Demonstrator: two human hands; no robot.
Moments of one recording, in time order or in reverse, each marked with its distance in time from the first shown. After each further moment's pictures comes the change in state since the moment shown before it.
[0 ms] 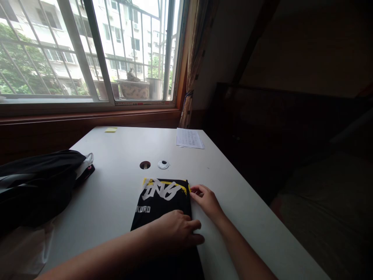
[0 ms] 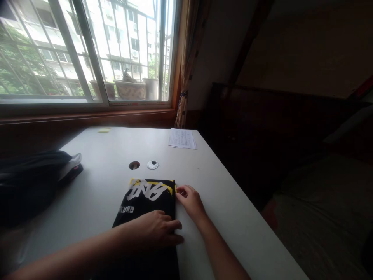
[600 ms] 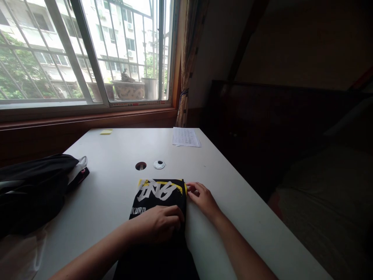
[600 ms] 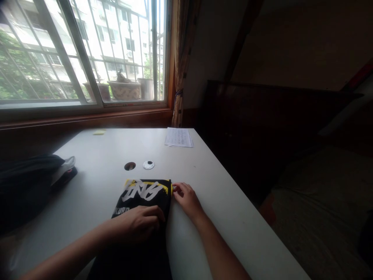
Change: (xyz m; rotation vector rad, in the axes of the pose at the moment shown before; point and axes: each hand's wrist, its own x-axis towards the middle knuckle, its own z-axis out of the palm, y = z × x) left_hand -0.030 -0.024 0.023 -0.419 0.160 -0.162; right_hand 0.000 0.010 -0.006 0.043 -0.010 -0.133
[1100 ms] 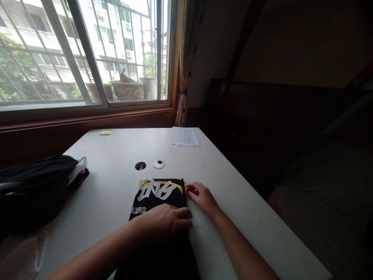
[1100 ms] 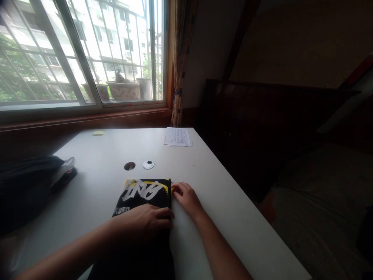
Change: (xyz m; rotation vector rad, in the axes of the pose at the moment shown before) left_hand 0.027 0.016 -0.010 0.261 -0.150 0.079; right_hand 0.001 0.002 0.000 -0.033 -0.022 -0.015
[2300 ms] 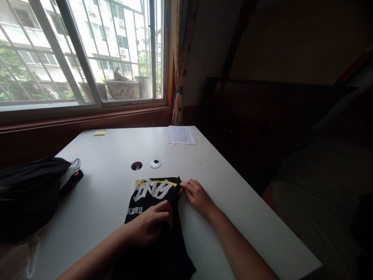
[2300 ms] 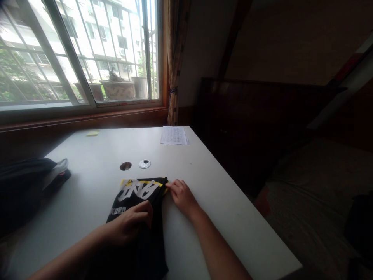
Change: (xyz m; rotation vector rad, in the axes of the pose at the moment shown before) left_hand -0.037 -0.011 0.021 -0.617 0.281 -0.073; right_hand -0.001 0.002 0.001 -0.242 -0.054 -0.221
